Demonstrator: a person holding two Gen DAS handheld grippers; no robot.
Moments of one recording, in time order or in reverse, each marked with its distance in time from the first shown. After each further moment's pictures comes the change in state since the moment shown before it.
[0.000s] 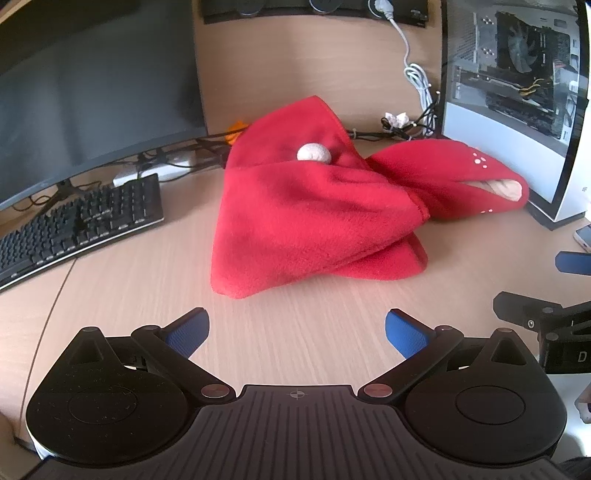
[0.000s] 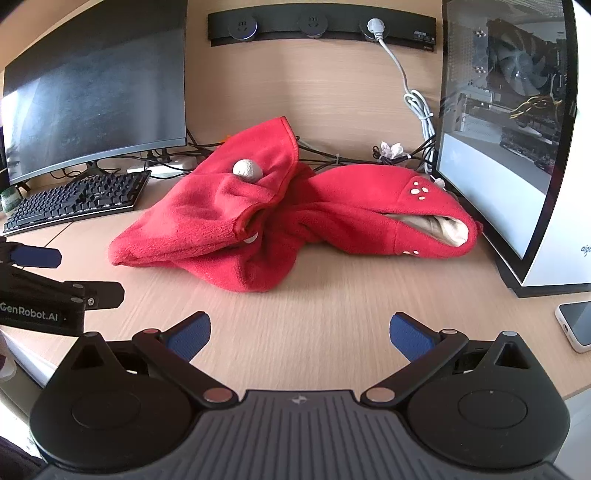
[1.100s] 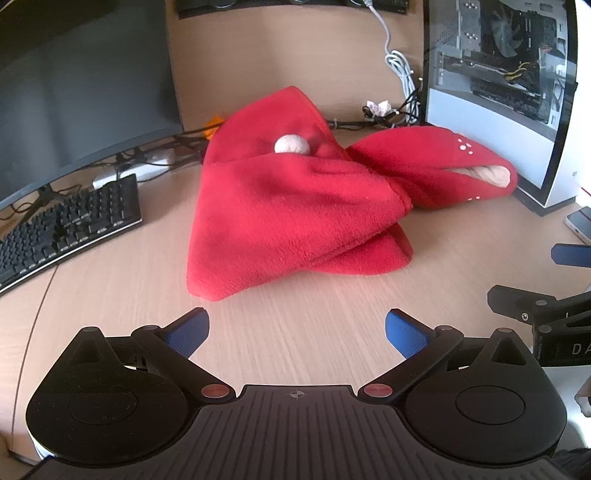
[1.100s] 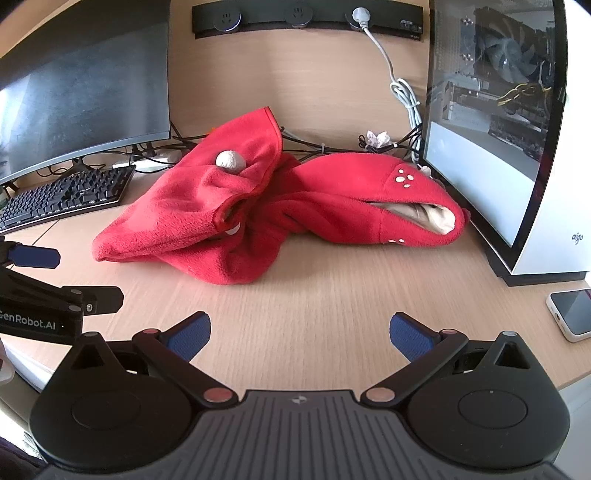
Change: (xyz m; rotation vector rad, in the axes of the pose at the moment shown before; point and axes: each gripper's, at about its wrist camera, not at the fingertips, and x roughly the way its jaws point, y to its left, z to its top) left arm 0.013 -0.009 0.005 0.040 0.030 -0.038; right arm 0.006 -0.007 -0.001 0.021 0.035 -0.037
